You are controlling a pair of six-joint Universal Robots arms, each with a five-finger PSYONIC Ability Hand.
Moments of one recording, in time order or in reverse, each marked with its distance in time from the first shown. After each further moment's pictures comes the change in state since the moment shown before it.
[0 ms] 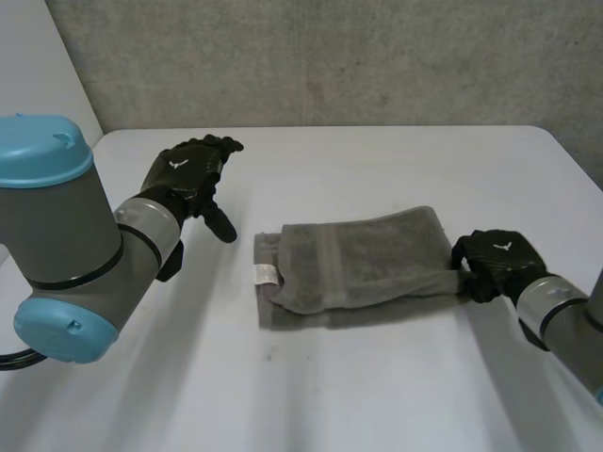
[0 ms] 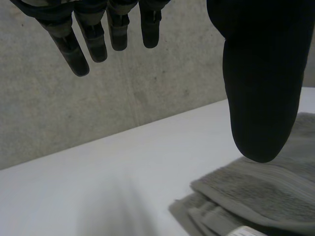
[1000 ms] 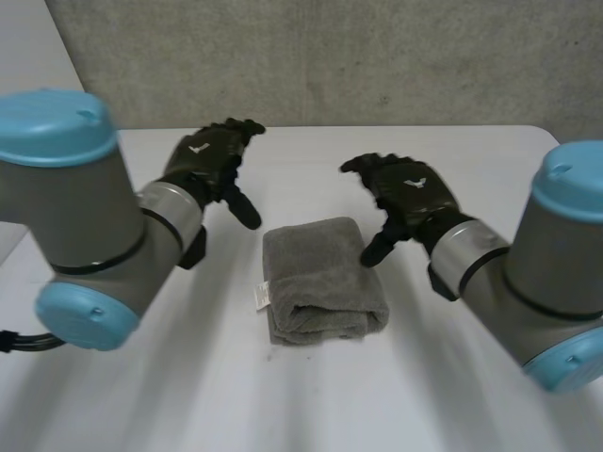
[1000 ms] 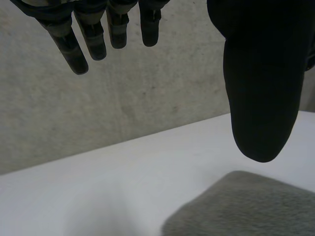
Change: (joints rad) left arm -0.078 -0.055 0.138 -0.065 -0.033 -0.086; right arm 0.375 -0.040 -0.308 0.122 0.108 0.289; left_hand -0.020 -0.022 -0.022 -0.022 0.000; right_hand -1.193 -1.039 -1.041 -1.036 -0.975
